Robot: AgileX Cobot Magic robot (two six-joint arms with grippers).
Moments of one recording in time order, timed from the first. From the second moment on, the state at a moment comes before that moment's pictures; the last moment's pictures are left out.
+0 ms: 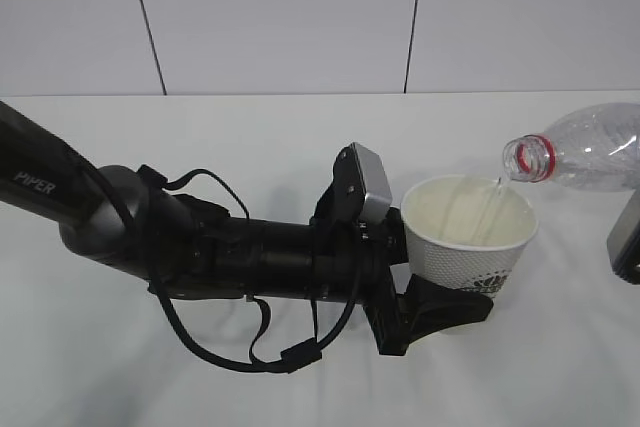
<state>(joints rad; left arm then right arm) -0.71 2.22 -1.08 0.97 -1.06 -0.58 0.08 1.29 -0.23 0.02 -0.90 -1.46</state>
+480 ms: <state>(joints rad) -0.71 2.22 -1.08 0.97 -1.06 -0.58 0.08 1.29 -0.23 0.02 -0.90 -1.46</state>
